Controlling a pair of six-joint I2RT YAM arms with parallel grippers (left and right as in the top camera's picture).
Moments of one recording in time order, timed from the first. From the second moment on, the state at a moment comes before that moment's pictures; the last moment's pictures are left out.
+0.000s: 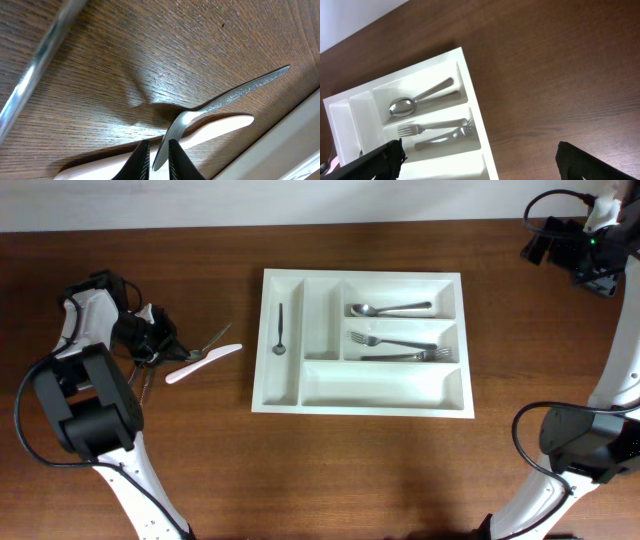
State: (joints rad) left arm 0.30 2.33 1.84 -1.19 0.44 -0.23; right arm -0.31 2.05 2.44 -1.53 -0.23 0.13
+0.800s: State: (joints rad) left arm 0.30 2.33 1.84 -1.14 0.61 -0.18; right arm -0.31 2.05 2.44 -1.53 -0.23 0.13
